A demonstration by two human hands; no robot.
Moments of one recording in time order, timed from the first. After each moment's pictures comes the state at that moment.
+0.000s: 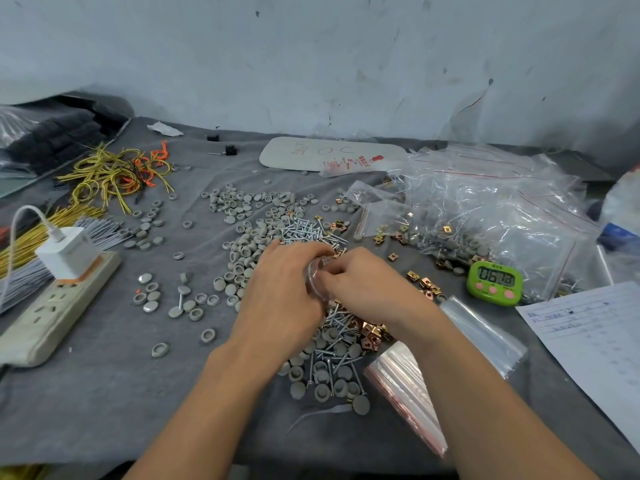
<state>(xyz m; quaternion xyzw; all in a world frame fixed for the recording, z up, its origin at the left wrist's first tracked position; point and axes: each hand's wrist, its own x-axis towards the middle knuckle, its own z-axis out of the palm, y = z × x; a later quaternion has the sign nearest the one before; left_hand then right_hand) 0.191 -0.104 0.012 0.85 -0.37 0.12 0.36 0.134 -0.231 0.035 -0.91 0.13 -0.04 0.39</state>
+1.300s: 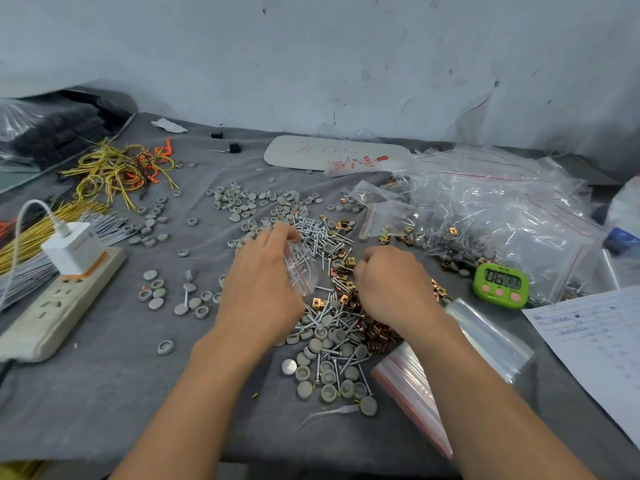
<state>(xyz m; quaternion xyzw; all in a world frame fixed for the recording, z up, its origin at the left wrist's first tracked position) 0.217 -0.086 0.002 0.89 -0.30 0.13 0.31 0.134 -0.242 0.021 -0.93 0.29 -0.10 0.19</state>
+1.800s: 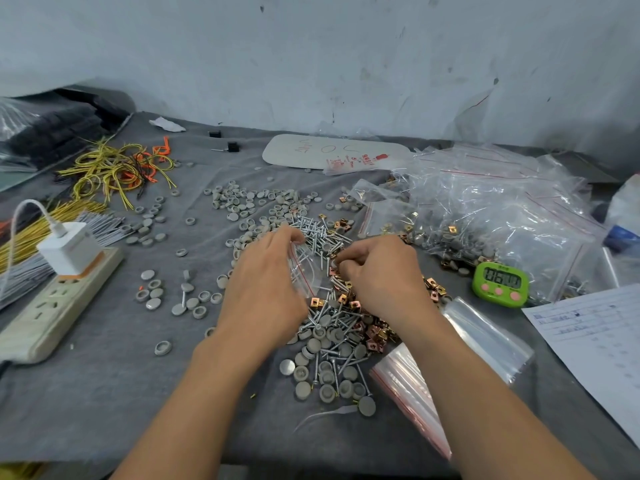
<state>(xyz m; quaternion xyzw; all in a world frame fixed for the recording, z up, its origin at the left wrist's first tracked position) 0.214 -0.092 0.000 0.89 -0.30 0.13 0.31 0.141 -0.240 0.023 -0.88 0.27 -0.19 0.34</state>
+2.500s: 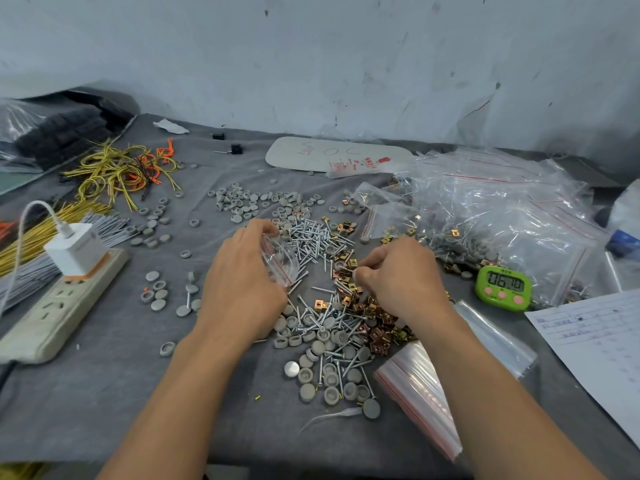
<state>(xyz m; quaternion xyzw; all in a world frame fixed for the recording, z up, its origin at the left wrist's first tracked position) 0.237 -0.073 0.001 0.89 -0.25 0.13 0.36 0.136 -0.257 0.024 -0.89 0.32 -0.14 0.29</state>
